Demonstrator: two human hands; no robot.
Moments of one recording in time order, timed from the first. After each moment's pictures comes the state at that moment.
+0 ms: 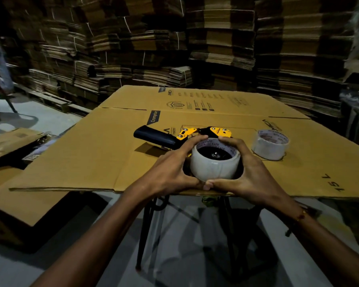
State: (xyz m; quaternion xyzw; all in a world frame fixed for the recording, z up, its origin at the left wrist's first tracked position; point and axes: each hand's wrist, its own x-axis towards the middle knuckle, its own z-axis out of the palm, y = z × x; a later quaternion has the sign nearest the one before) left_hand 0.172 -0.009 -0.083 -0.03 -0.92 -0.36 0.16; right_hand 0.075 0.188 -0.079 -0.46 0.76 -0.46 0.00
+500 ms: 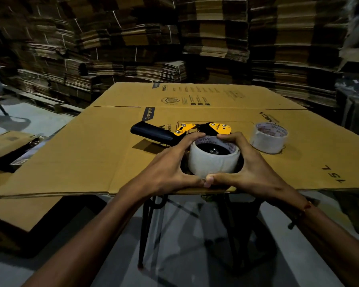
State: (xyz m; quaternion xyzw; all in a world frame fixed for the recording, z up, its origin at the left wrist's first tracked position) left_hand 0.169 -0.014 -0.085 -0.05 -0.92 -0.38 0.13; right_hand 0.072 0.188 -0.078 -0.42 0.76 -0.49 0.06
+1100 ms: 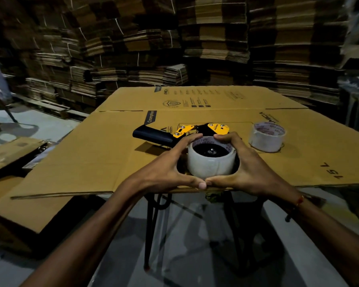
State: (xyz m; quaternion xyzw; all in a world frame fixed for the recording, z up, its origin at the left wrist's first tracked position) left_hand 0.173 -0.019 -0.081 -0.06 -0.90 -0.43 0.07; right_hand 0.073 0.191 -0.075 -0.47 0.77 -0.44 0.03
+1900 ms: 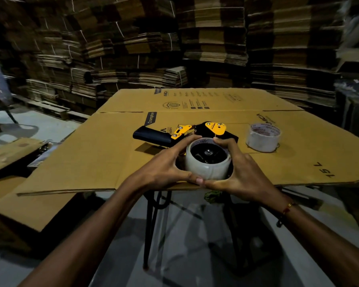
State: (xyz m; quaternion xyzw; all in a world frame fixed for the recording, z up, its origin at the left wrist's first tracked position) left_hand 0.173 -0.021 -0.082 -0.07 -0.88 -0.46 0.08; right_hand 0.078 0.189 -0.091 -0.47 0.79 -0.38 -0.07
